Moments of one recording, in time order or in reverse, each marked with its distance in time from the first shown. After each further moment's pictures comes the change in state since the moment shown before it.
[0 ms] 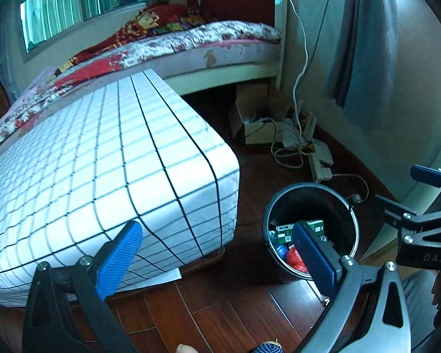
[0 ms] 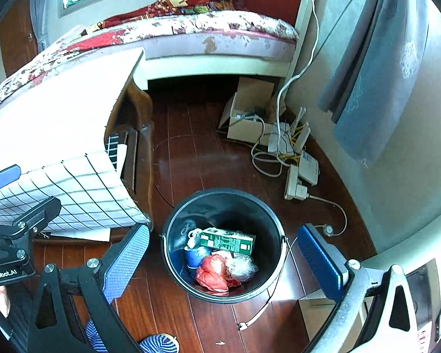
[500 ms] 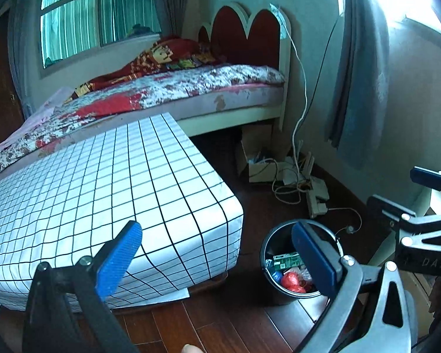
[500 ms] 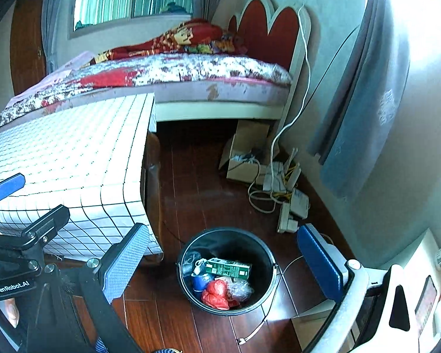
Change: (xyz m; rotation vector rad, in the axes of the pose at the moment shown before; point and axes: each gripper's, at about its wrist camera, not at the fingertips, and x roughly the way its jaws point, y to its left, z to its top) left arm -0.076 0.016 0.020 -0.037 -0.166 0.016; right arm -0.093 0.019 0.023 -0.010 -0.171 -0.034
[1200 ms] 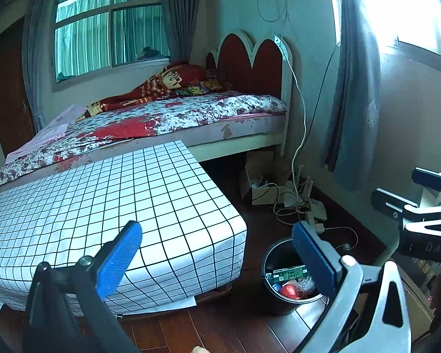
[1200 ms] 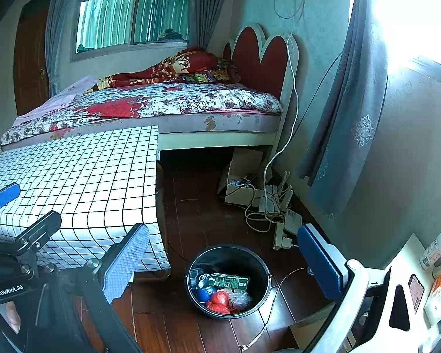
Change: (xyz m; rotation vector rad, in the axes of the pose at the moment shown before) left arm -0.056 0.013 0.000 -0.012 -0.115 0.012; right arm -0.064 0.002 0.006 0.032 -0.105 -0.014
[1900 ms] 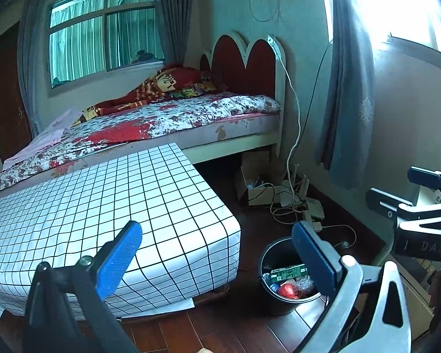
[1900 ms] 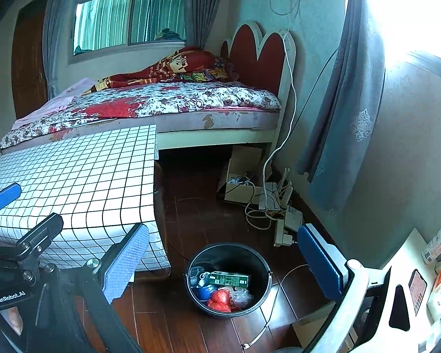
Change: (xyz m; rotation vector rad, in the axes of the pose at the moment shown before) left arm -0.007 -0.011 0.000 0.024 -0.008 -0.011; right arm 0.000 -0.006 -0.005 0.017 0.006 0.002
